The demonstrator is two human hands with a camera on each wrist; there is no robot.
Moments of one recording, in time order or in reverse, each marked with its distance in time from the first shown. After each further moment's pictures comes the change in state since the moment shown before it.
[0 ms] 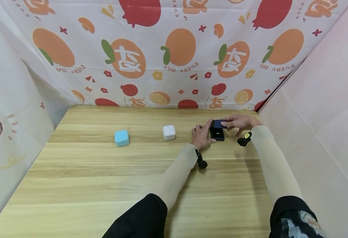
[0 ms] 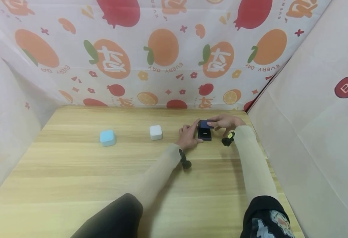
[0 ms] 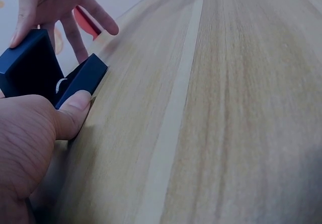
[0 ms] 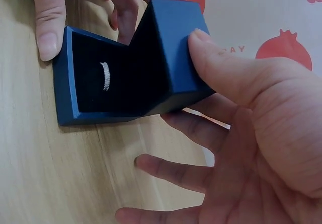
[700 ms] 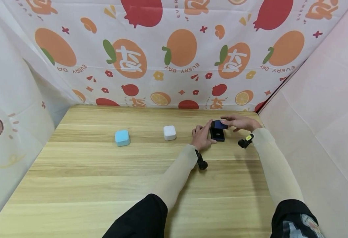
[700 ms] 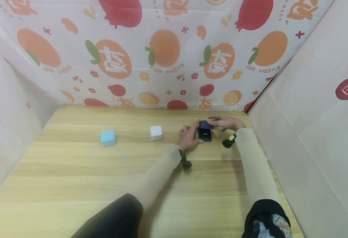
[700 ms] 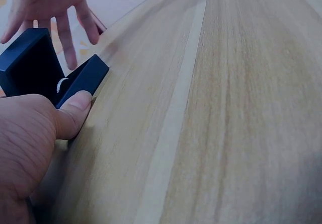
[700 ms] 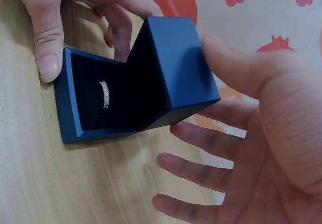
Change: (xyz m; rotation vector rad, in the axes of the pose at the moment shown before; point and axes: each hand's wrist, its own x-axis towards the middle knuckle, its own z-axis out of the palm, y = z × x) left_hand -0.001 -0.002 0.003 -0.030 0.011 -0.014; right_hand 0.000 0.002 0.005 -0.015 0.100 -0.081
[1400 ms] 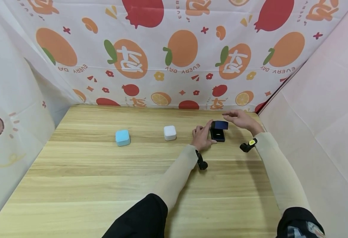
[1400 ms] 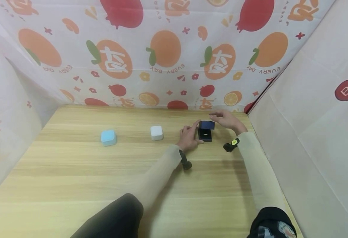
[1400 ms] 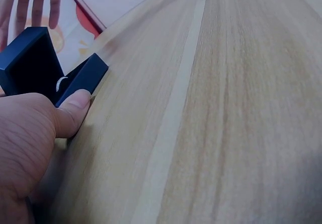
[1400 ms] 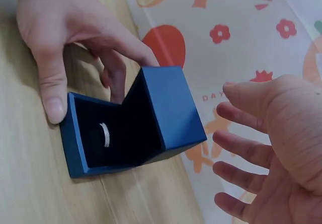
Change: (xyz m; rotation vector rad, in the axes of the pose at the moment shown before) left_hand -0.003 0.002 -0.002 -0.004 0.002 -0.003; right_hand -0.010 -0.009 0.009 -0.074 0.373 -0.146
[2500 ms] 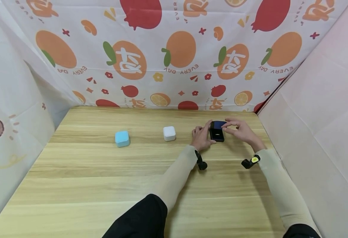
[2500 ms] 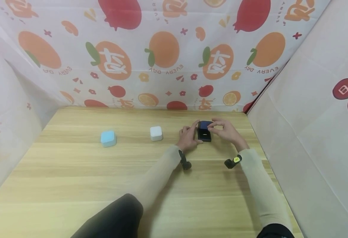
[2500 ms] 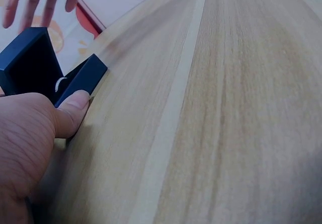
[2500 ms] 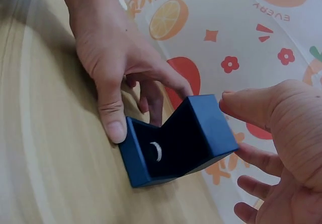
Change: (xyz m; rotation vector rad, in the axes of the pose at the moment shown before) left_hand 0.003 -0.001 0.005 0.028 0.016 -0.017; right_hand -0.040 0.009 0.034 0.087 0.153 -0.140
